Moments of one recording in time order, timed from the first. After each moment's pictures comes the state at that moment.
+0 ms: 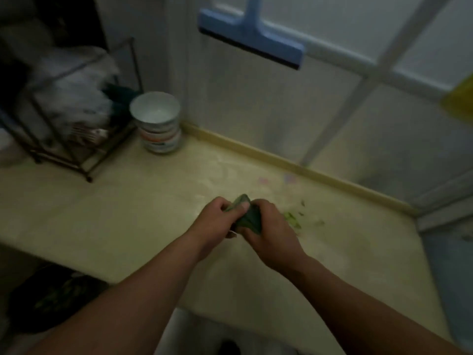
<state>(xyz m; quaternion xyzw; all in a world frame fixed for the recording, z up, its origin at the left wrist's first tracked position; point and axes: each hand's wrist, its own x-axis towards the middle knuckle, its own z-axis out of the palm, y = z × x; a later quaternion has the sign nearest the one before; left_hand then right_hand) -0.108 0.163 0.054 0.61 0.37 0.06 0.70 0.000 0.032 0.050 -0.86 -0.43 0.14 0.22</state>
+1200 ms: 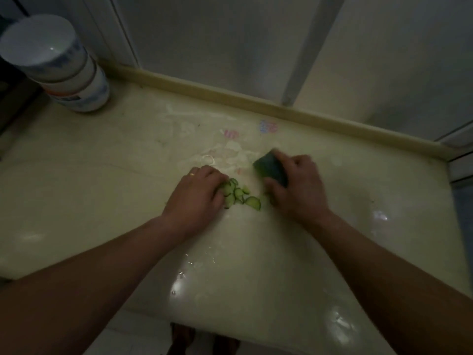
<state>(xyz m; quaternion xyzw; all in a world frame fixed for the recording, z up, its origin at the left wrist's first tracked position) -0.012 0.131 -0.051 0.95 0.22 0.04 0.23 0.179 -0.047 -0.052 -0.90 -0.40 0.06 0.19</state>
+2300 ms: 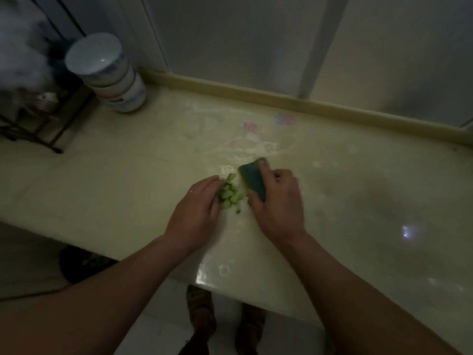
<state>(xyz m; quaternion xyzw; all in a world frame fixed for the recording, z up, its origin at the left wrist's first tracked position) -0.090 0.102 -0.050 0.91 0.29 0.07 0.28 0.066 -0.038 -0.054 -0.89 -0.38 0.04 0.25</state>
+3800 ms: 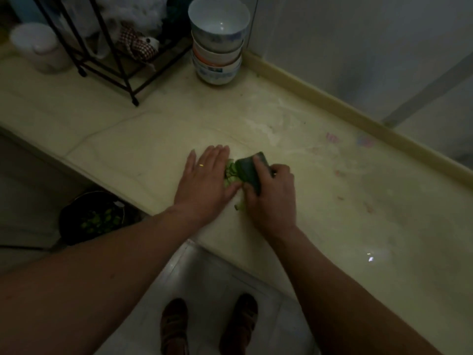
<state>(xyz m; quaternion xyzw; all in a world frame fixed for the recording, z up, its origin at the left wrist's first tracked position) -0.197 0.221 -0.095 0.92 0.37 0.07 0.13 -0.071 0.104 -0.069 -0.87 -0.46 0.03 0.20</state>
